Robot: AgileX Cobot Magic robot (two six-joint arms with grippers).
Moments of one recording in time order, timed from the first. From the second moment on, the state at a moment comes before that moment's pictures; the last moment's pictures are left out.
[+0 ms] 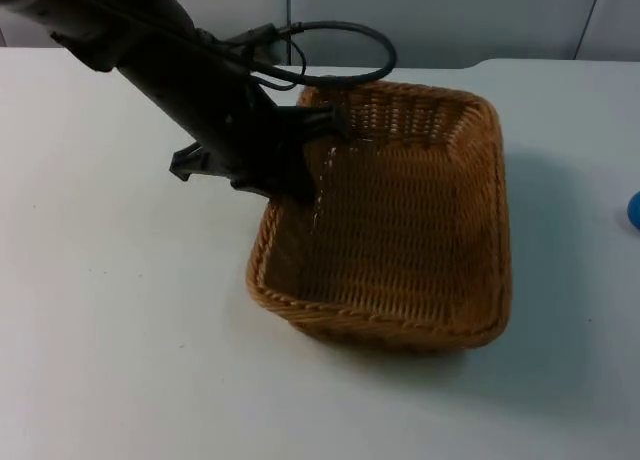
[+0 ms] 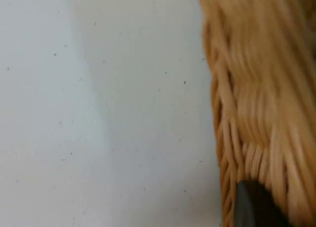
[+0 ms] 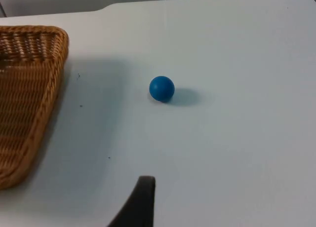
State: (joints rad) right arm -0.07 0.00 -0.51 -0.05 1.09 0.02; left arm -0.37 2.26 -1.49 -0.82 0.60 0.43
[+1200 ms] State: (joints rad) right arm -0.07 0.00 -0.51 -0.05 1.09 0.02; left arm -0.29 1.96 -1.20 -0.66 0.56 0.11
